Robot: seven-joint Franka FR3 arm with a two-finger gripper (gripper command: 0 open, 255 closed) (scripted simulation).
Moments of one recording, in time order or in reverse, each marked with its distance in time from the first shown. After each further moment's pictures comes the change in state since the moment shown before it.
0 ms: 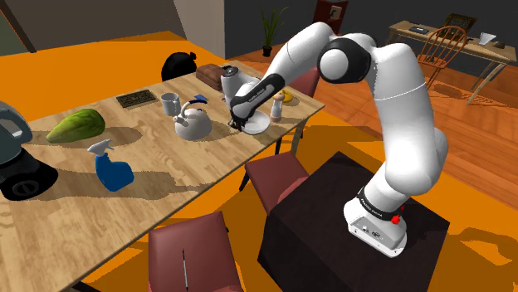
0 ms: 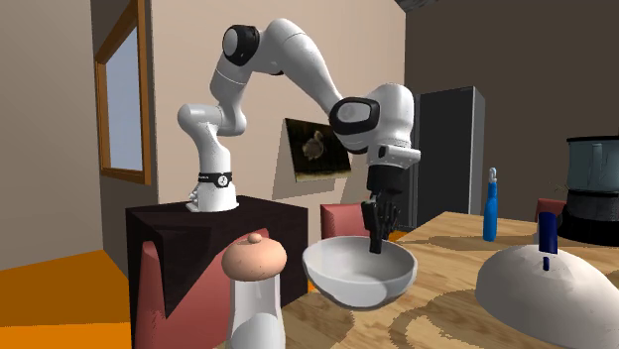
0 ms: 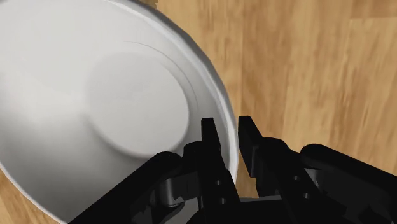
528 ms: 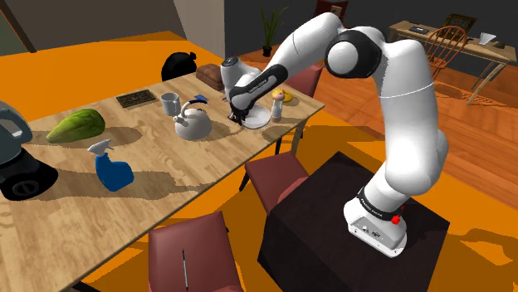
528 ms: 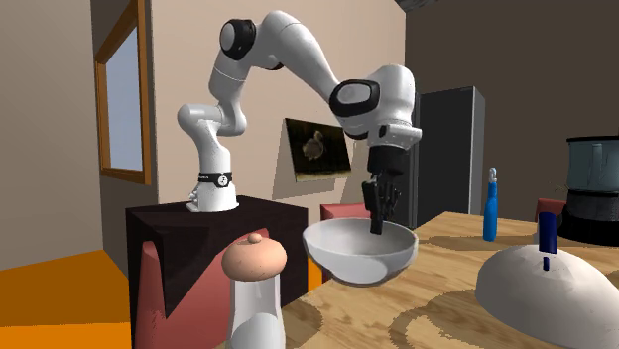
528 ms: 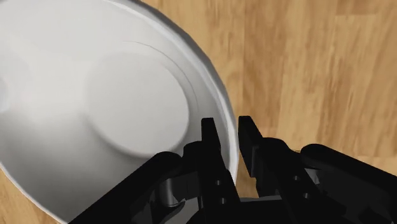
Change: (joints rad) arm -0.008 -0.071 0.014 -0.011 0.019 -0.058 -0.025
